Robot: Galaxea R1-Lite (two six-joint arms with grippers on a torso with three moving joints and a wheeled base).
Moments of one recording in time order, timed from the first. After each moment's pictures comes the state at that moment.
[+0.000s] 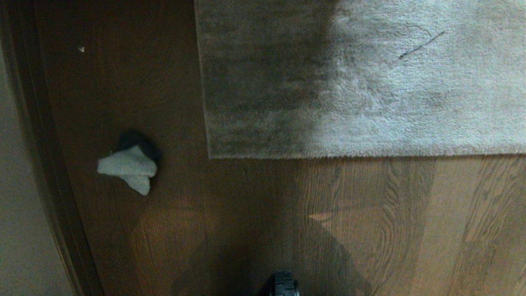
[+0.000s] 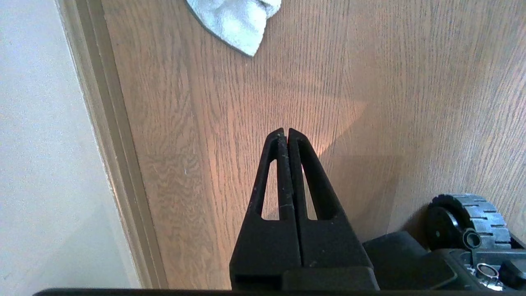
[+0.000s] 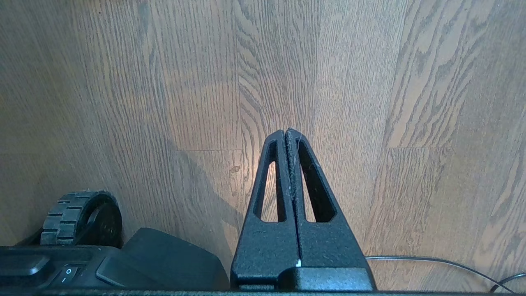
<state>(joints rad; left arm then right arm) 0.00 0.01 0.00 0.00 0.00 -0.01 0.00 0.00 0.00 0.00 -0.02 -0.01</state>
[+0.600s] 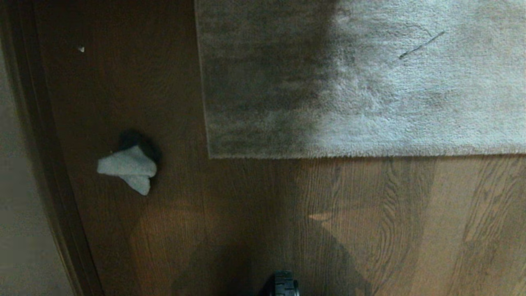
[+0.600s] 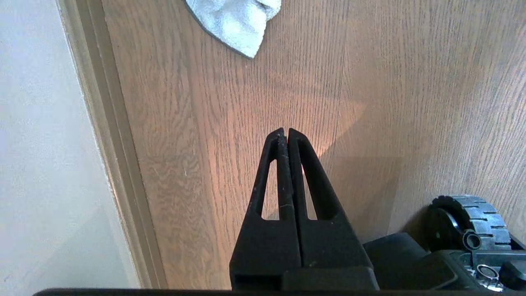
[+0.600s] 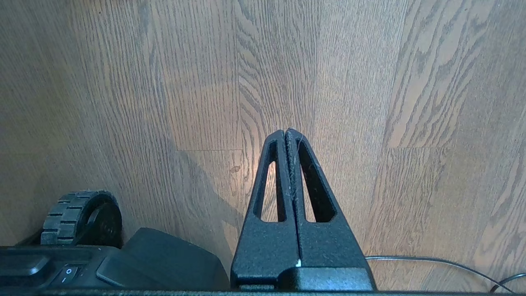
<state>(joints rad) 0.00 0.00 0.00 0.00 0.00 -0.01 0.00 0.00 0.00 0.00 -0.02 -0.01</state>
